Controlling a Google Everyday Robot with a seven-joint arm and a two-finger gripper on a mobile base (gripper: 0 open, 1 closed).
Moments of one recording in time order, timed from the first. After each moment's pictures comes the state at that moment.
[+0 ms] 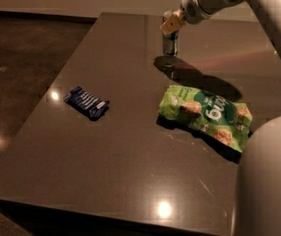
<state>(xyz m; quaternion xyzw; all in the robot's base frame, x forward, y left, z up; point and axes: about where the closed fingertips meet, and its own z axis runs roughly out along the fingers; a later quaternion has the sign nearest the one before) 0.777 -0.111 0.948 -0.36 0.84 0.10 0.40</state>
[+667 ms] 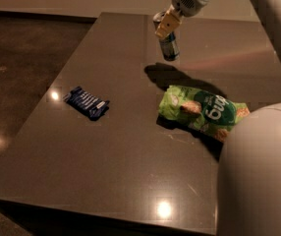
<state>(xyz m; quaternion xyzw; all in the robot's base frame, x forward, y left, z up) 0.725 -0.086 0.964 -0.52 0.80 0.06 0.30</state>
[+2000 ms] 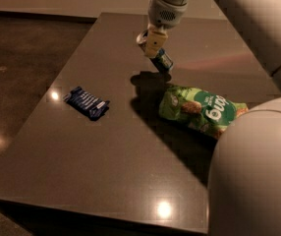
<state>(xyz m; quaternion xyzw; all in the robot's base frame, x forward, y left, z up) 0.677 -0.042 0.935 -0.67 0.72 0.00 0.19</state>
